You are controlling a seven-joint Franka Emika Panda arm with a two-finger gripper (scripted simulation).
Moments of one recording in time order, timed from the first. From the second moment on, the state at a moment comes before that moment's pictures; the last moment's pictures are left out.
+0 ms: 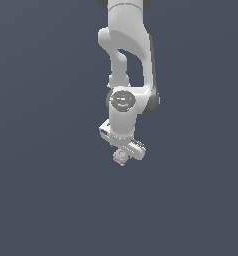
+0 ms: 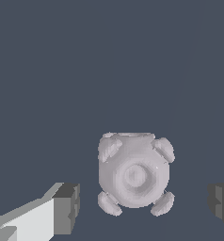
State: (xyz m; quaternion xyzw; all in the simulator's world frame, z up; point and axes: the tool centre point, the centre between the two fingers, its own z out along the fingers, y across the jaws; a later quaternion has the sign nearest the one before) arm 0.020 0.011 0.090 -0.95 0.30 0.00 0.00
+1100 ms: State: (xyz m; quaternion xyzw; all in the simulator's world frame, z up) arm 0.020 0.012 0.040 -0.95 0.30 0.00 0.00
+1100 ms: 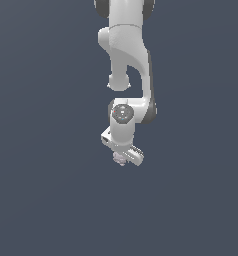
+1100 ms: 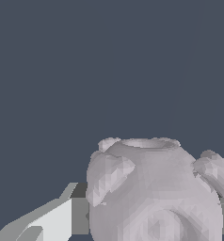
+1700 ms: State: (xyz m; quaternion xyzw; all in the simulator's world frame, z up) arm 0.016 0.008 0.046 -0.95 0.30 0.00 0.00
